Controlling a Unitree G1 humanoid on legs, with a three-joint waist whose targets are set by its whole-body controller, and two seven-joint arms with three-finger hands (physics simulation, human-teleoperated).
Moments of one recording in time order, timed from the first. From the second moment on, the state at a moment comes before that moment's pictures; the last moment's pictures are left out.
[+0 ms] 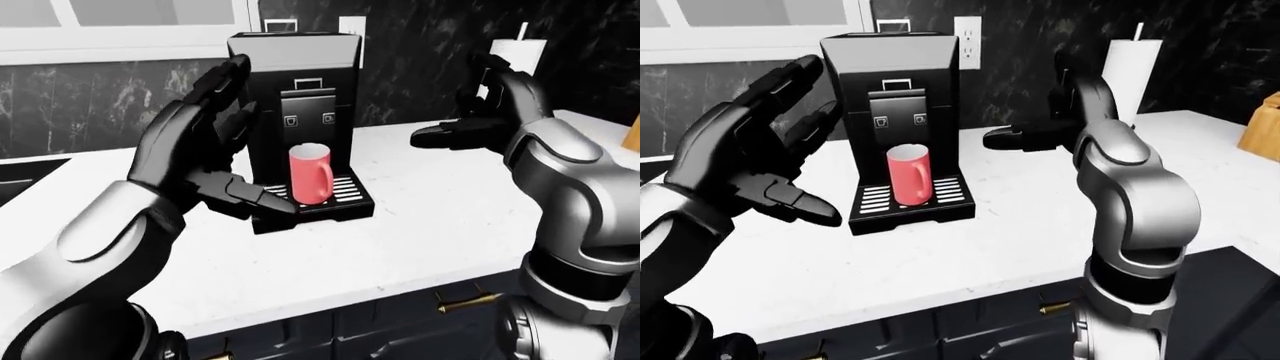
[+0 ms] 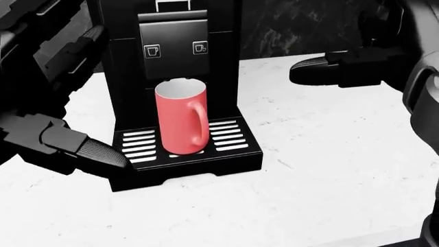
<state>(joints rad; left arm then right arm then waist) -0.67 0.35 0.34 -0.80 -0.84 1.37 0.18 -0.82 -0.37 -0.23 -0.37 0.22 1.24 0.00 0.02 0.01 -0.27</state>
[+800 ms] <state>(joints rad) -0.54 0.52 0.24 -0.89 -1.38 1.19 0.58 -0.77 -0.34 -0.21 -0.30 0.20 1.16 0.00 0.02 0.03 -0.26</state>
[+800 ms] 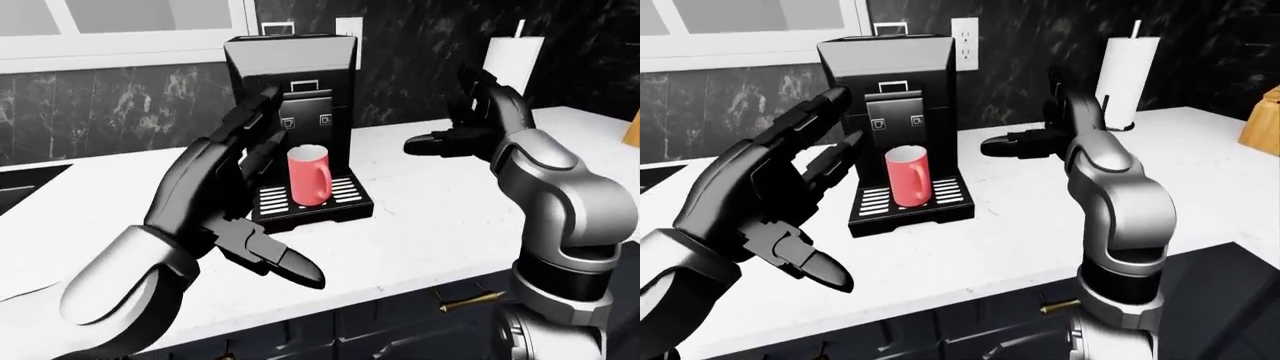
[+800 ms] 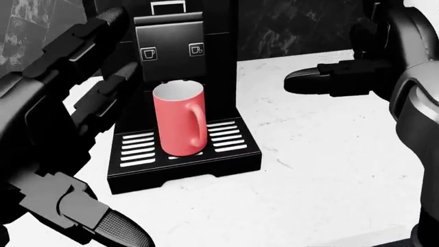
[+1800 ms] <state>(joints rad) -0.66 0.31 0.15 -0.76 -0.90 1.30 0.29 -0.79 -0.34 -0.20 -0.29 0.21 1.15 -0.01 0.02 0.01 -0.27</state>
